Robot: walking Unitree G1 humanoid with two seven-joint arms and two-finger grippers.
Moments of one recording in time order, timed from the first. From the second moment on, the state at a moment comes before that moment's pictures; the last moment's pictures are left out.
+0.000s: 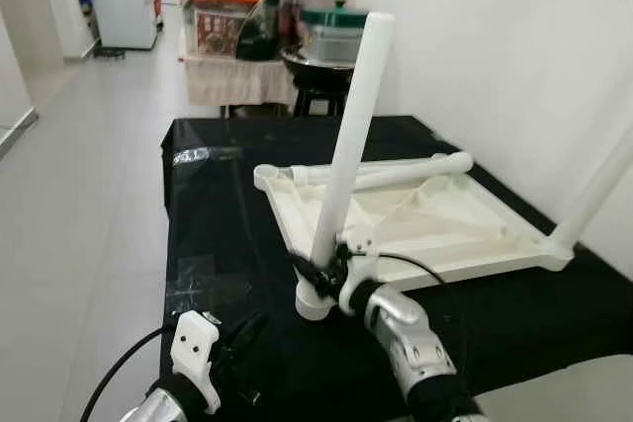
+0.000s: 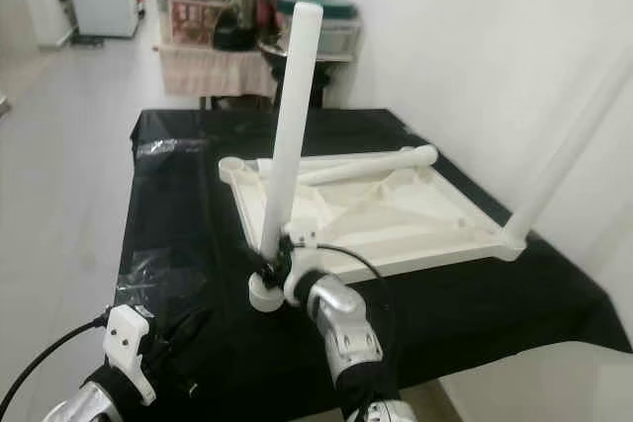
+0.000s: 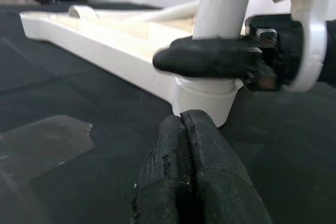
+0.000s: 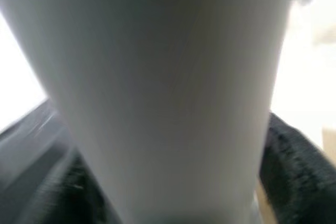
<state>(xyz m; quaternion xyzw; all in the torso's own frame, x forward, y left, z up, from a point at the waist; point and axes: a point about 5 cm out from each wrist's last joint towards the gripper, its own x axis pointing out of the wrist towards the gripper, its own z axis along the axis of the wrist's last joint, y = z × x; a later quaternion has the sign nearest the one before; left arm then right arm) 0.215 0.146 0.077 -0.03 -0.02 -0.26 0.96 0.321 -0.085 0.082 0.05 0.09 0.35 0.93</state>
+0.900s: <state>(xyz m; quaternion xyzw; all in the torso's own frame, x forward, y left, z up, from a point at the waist) 0.222 0.142 0.082 -0.03 -0.03 -0.26 0.96 0.358 -0.103 0.170 -0.01 0.05 0.65 0.76</state>
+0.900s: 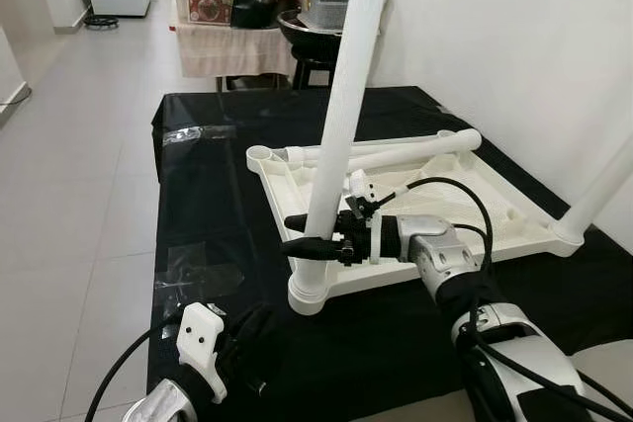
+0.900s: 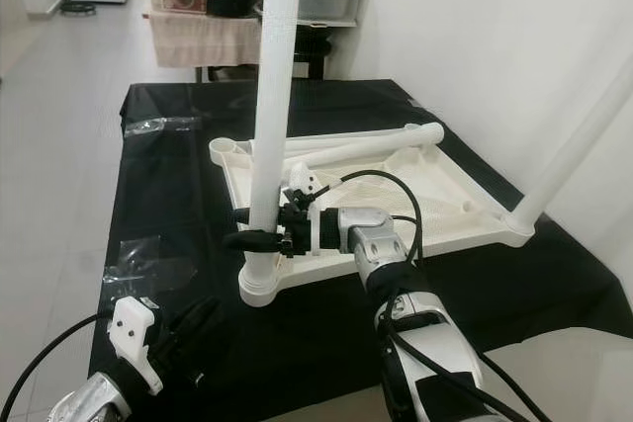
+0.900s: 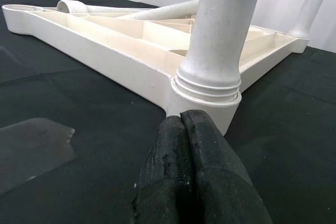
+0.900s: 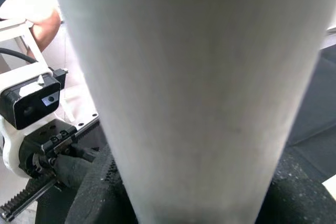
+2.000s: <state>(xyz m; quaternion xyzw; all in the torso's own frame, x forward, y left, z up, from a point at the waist) 0.215 0.152 0.077 -0.03 -0.01 -0.26 0.97 0.328 -0.085 0.108 0.05 0.05 0.40 0.91</state>
